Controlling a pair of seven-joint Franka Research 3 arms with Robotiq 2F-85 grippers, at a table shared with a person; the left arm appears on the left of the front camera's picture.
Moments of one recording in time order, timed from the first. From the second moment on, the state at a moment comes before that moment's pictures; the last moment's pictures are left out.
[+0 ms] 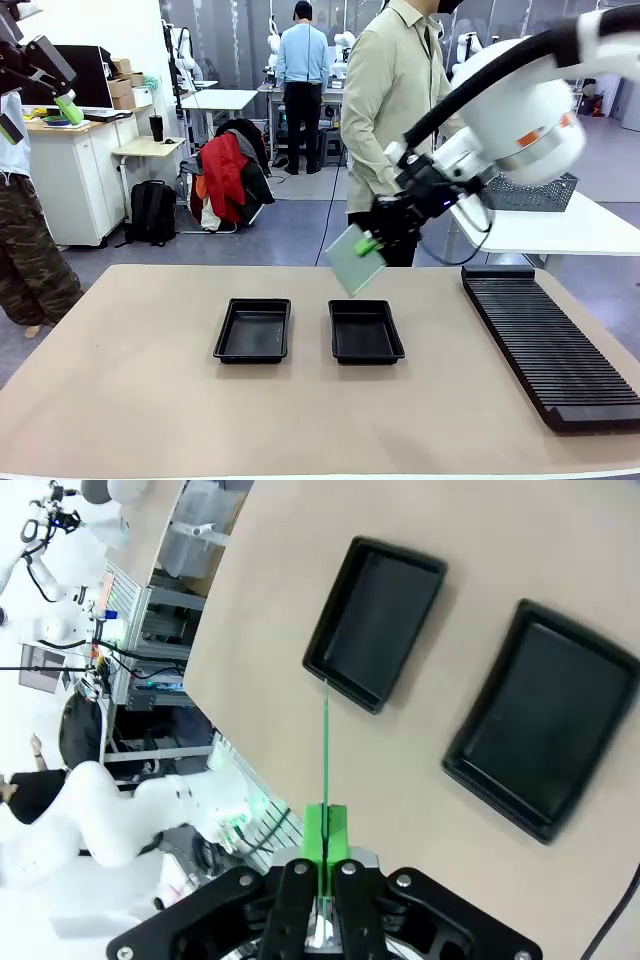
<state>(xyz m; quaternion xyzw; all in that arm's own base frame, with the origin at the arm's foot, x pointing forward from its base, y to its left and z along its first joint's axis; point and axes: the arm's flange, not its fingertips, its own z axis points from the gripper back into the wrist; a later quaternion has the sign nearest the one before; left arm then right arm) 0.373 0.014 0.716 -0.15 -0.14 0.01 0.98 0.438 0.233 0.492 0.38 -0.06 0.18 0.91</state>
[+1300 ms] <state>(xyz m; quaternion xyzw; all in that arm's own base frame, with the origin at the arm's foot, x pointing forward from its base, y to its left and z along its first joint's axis) 0.373 0.014 0.716 -0.15 -0.14 0.01 0.98 0.501 0.404 0.349 0.44 -0.04 0.03 0.89</state>
